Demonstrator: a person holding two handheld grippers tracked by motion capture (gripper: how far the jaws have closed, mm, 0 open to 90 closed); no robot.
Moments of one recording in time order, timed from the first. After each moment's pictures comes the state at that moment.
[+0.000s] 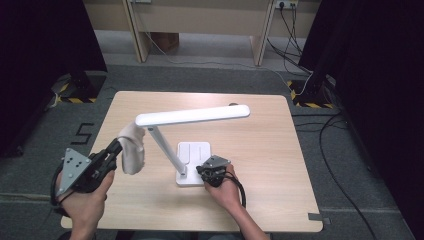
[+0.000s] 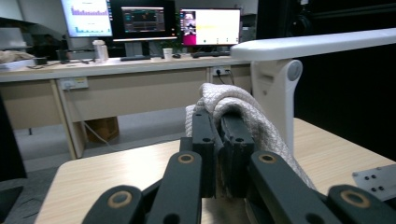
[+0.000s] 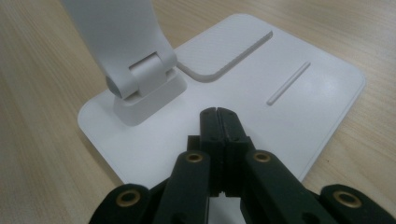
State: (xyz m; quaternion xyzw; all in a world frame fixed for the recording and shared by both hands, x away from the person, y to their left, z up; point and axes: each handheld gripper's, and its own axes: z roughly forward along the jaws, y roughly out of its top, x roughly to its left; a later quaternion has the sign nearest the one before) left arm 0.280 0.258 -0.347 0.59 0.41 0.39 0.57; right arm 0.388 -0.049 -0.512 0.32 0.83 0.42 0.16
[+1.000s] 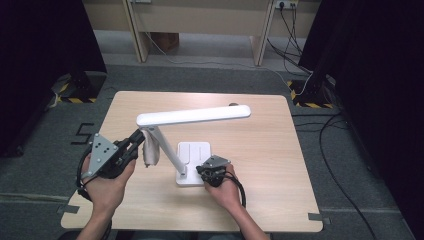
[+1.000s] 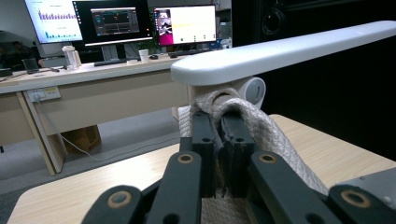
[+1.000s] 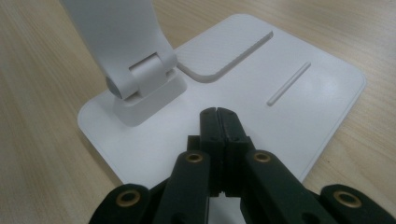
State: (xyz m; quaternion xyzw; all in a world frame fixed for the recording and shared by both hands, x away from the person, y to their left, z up) left arm 0.305 0.225 -0.340 0.63 0.37 0.38 0.57; right arm 0.388 -0.049 -0.512 0.32 0.83 0.42 0.16
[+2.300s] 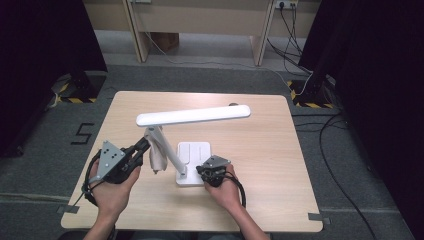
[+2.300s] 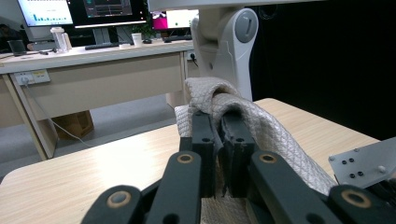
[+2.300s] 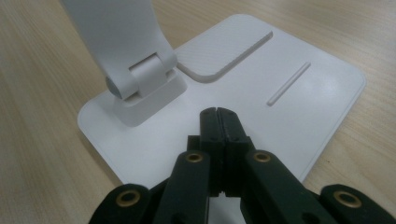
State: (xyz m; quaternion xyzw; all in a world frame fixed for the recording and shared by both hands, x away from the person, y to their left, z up) left arm 0.305 0.221 -0.364 0.64 0.38 0.36 0.56; right arm 0.388 -0.049 -0.512 0.32 0.83 0.42 0.16
